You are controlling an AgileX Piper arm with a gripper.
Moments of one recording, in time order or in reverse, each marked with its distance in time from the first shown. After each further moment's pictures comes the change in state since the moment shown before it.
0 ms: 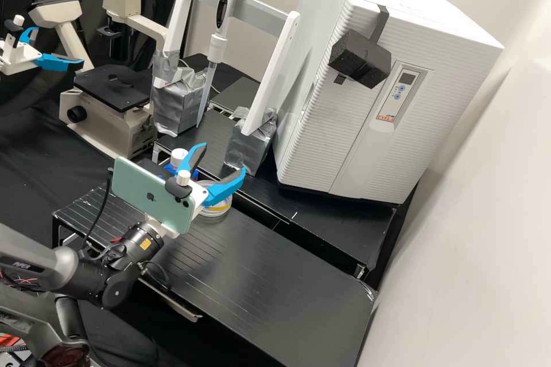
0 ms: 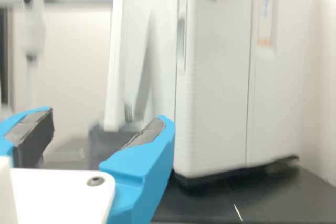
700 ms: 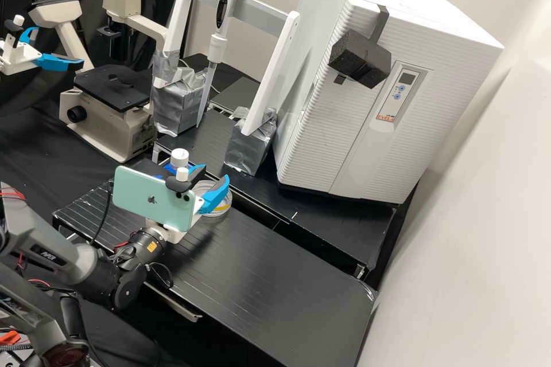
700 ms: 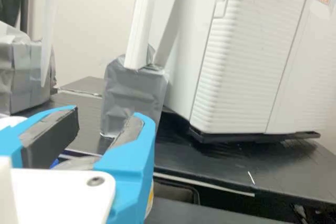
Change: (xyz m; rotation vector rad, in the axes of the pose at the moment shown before) arm 0.003 -0.020 0.027 -0.182 -0.085 -0.221
